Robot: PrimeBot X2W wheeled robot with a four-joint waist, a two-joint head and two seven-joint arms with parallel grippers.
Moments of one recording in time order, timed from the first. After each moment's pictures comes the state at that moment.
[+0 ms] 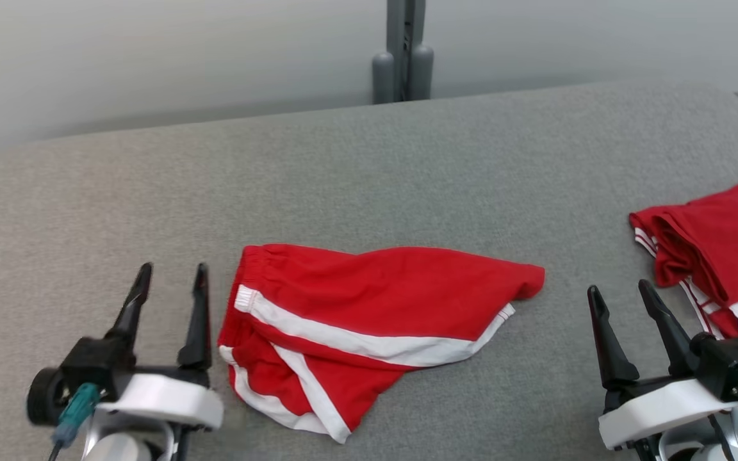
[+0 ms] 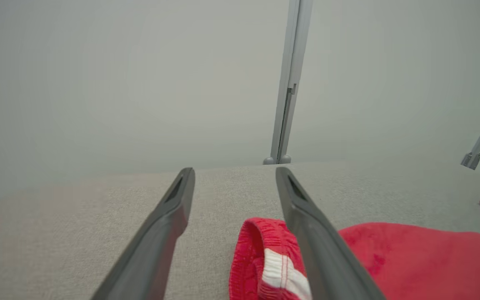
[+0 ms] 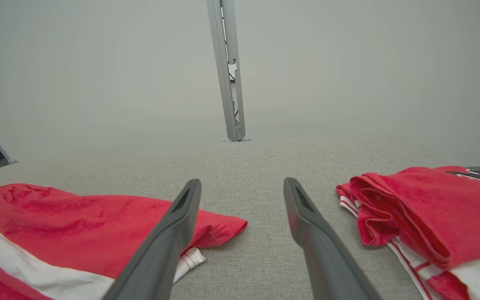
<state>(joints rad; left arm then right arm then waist) -0.12 0.24 -0.28 0.12 -0.40 0.19 -0.25 -0.04 -0.05 0.03 0.08 0.19 0.13 -0.12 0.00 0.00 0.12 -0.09</state>
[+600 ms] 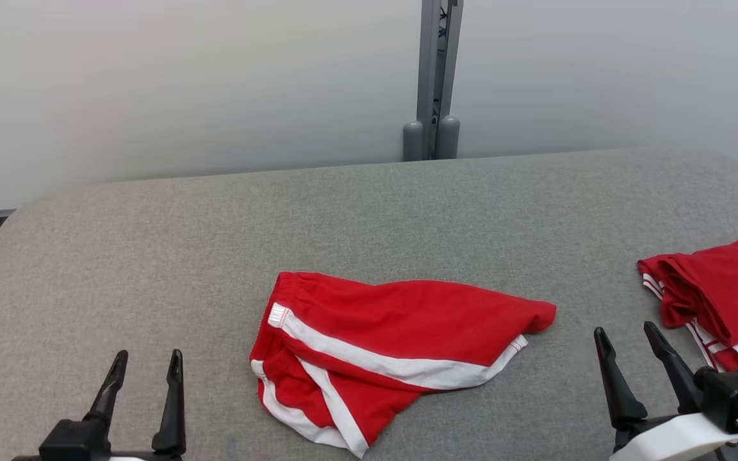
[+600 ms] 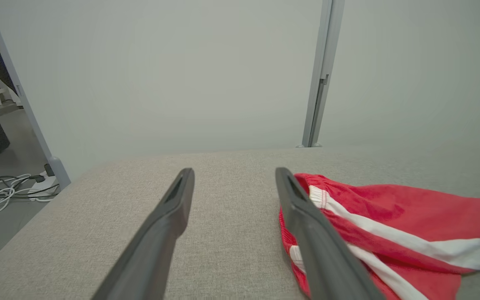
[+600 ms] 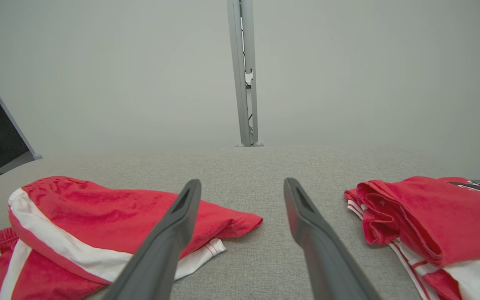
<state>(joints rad) 0.11 0.32 -0.24 0.05 -0.41 0.20 -0.25 0.06 -0.07 0.02 0.05 0.19 0.13 -0.07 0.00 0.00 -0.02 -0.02</state>
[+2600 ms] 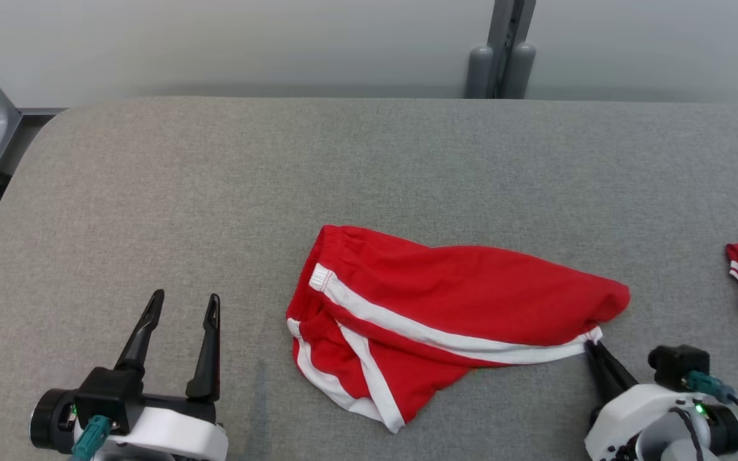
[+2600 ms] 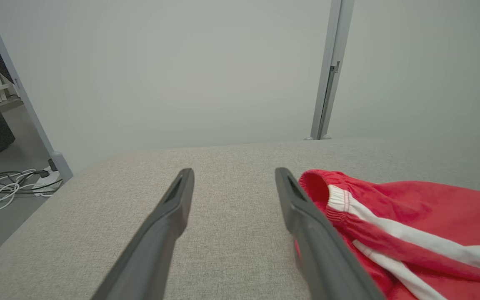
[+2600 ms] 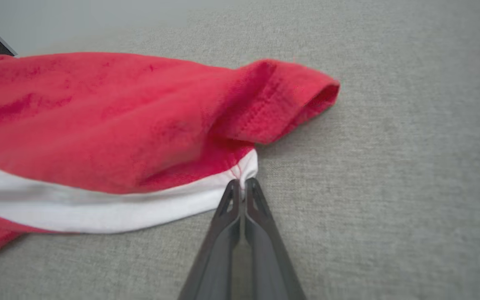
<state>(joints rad) -0.03 0.29 -0.32 0.04 -0.37 0.20 -0.25 -0.28 -0.13 0.22 0.76 0.39 0.13 -0.20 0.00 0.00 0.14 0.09</state>
